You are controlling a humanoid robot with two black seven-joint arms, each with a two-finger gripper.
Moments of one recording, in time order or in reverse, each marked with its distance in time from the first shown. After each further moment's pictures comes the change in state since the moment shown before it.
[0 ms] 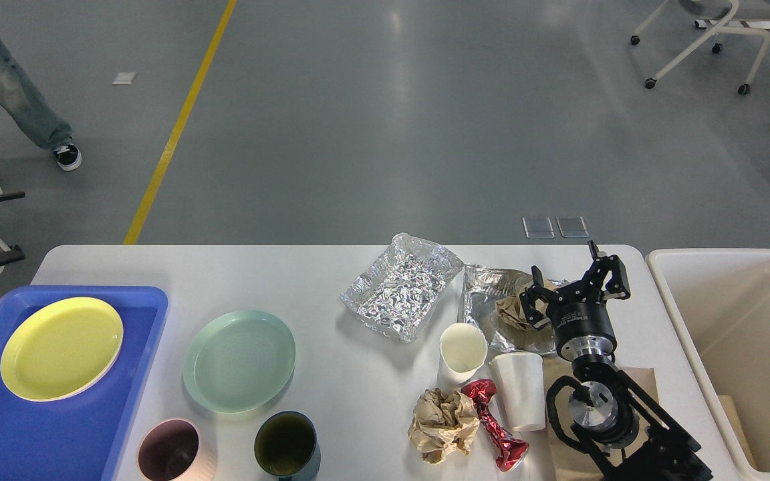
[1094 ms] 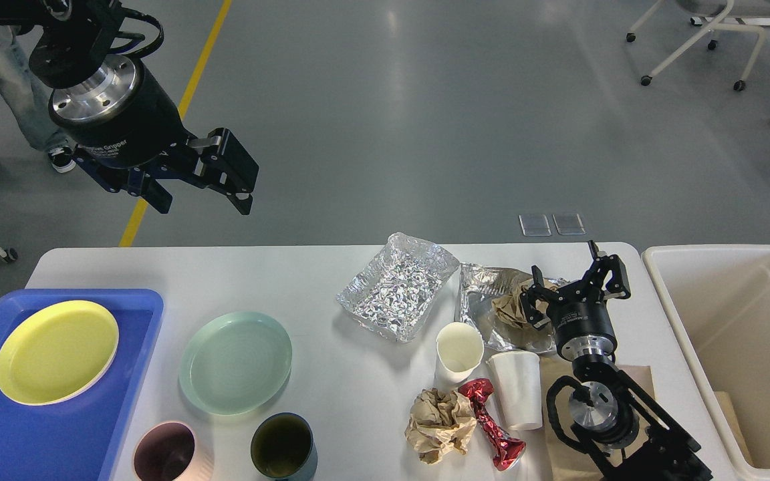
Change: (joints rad) left arm -1.449 -0.777 1.251 -0.668 -0.040 -0.141 0.008; right arm 0.000 0.000 0.000 0.000 0.000 0.000 0.000
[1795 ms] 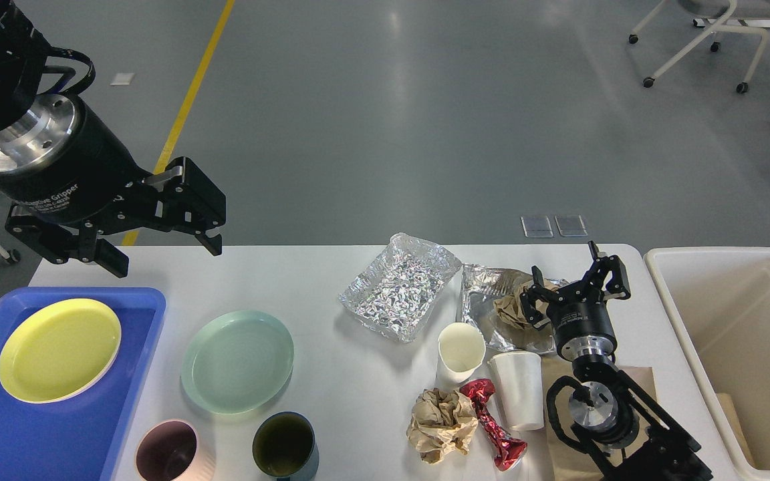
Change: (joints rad) left arm -0.197 -0.104 0.267 -0.280 -0.308 0.002 -0.002; right arm 0.000 0.000 0.000 0.000 0.000 0.000 0.000
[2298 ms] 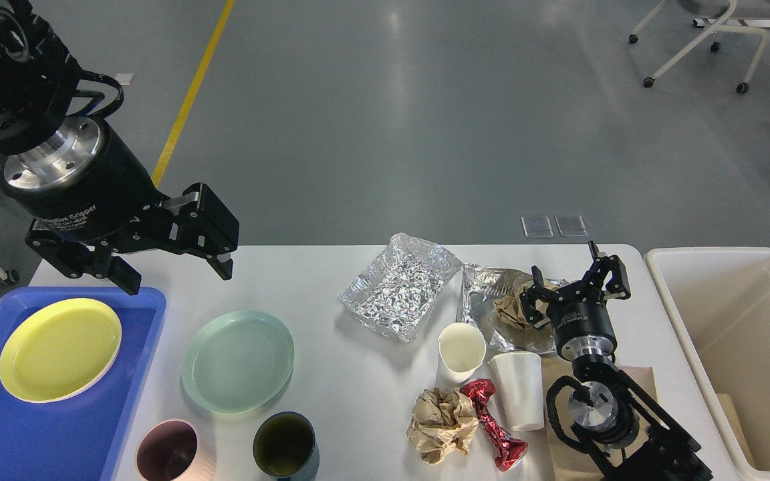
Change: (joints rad) left arm 0.056 0.030 -0.083 0.004 0.065 0.001 0.025; right arm 0.000 0.000 0.000 0.000 0.000 0.000 0.000
